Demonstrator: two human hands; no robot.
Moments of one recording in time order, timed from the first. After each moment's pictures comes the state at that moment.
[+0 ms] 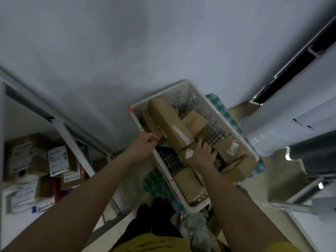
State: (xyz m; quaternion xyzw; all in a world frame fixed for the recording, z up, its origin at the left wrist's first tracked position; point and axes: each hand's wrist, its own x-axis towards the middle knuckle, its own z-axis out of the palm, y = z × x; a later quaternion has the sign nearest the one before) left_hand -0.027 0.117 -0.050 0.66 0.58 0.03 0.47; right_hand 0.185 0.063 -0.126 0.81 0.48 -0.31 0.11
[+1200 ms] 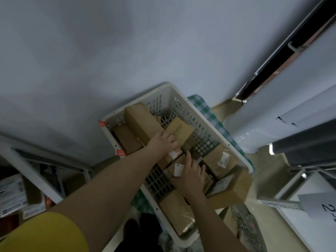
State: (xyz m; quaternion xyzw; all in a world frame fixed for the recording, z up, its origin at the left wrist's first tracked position) left_hand 0.100 0.196 -0.132 0.94 0.22 -0.25 -0.04; right_hand 0.184 0.054 -0.158 0.85 0.47 -0.25 0.00
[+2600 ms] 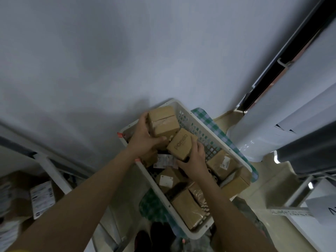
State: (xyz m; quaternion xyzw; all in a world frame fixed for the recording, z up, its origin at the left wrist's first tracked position) left_hand 0.013 0.201 -0.038 0.66 0.45 0.30 0.52; right_hand 0.180 0.081 -0.084 0.78 0.48 -0.31 -0.25
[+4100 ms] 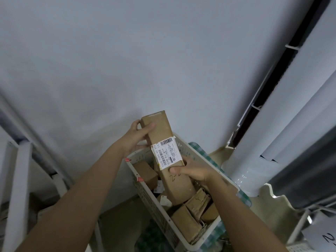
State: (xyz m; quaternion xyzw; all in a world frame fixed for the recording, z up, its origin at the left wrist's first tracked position) left_hand -0.038 0.159 0.122 0.52 0.46 0.28 0.66; right_hand 0.170 0.060 0.041 0.60 0.50 -0.57 -0.25
